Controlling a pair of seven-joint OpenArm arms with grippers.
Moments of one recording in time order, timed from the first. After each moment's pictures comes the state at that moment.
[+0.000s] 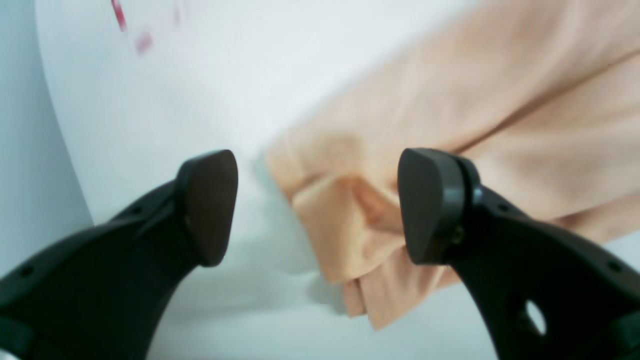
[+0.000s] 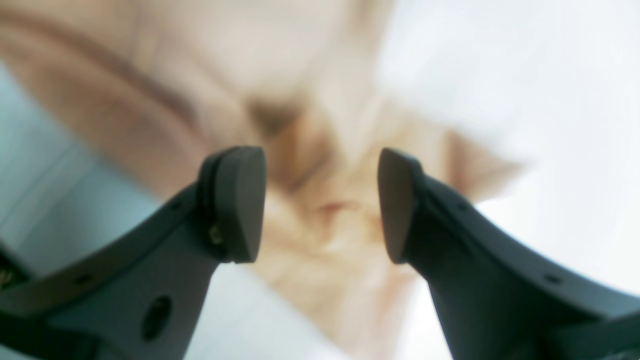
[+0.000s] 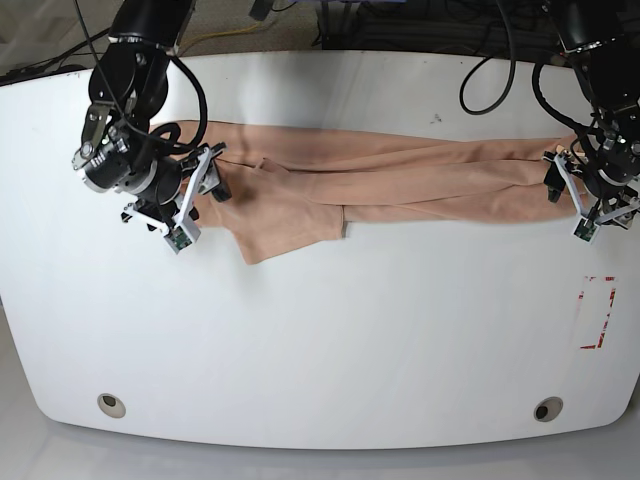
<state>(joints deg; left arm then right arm) 5.3 -23.3 -26.9 100.1 -6.1 -43.2 53.5 0.6 7.5 16.8 108.2 27.1 41.0 -79.9</state>
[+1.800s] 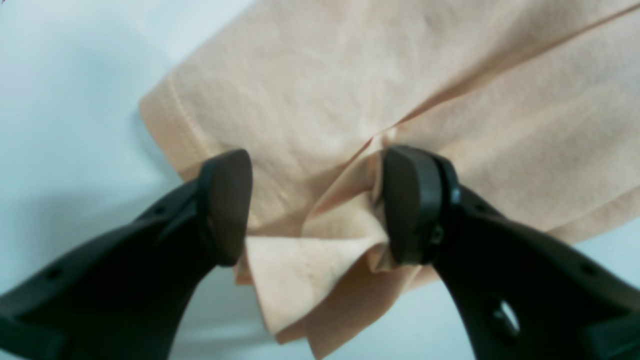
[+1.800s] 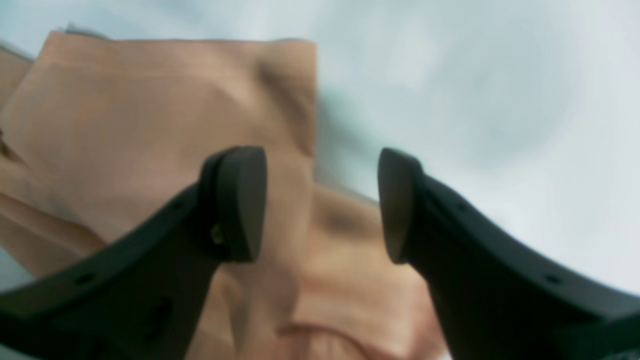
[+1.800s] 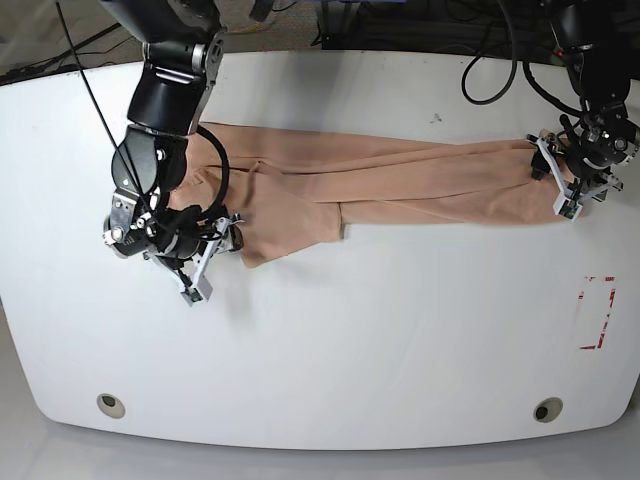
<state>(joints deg) 7.5 -21.9 -23.2 86.1 -3.8 -42.4 45.8 18.2 2.5 19.0 78.4 12.7 40.8 -71.8</state>
